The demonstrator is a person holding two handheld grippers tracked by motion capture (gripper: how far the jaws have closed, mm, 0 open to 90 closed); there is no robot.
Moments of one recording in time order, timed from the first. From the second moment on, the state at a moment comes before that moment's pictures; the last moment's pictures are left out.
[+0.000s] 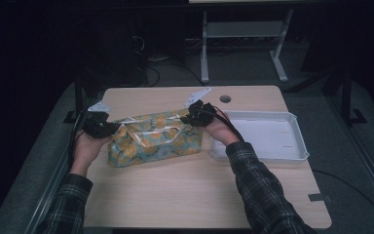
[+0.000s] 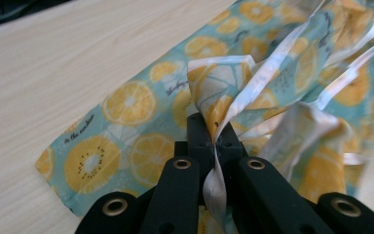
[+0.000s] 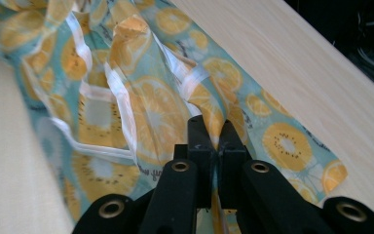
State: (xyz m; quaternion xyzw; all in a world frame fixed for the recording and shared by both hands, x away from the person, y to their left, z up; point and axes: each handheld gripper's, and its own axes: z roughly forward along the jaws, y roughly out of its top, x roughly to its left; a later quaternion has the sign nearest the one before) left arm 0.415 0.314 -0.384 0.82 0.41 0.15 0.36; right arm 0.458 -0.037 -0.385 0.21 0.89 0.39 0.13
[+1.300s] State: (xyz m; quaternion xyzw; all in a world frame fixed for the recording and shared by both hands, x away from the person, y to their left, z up) left arm 0.380 0.294 -0.419 0.87 0.39 0.06 0.29; right arm 0.419 -0.038 -0.426 0.18 0.94 0.28 0.09
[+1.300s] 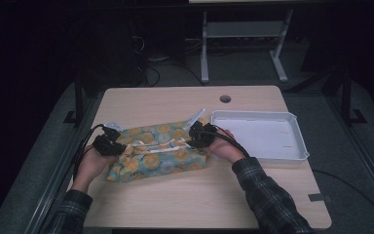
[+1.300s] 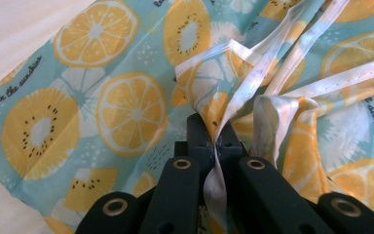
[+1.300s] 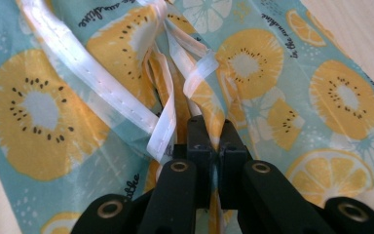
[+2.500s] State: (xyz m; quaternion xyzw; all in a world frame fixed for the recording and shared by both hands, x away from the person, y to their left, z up) left arm 0.332 0.327 -0.405 0.84 0.42 0.07 0.33; right arm 0.389 -0.059 -0.420 0.21 0.93 0.30 0.06
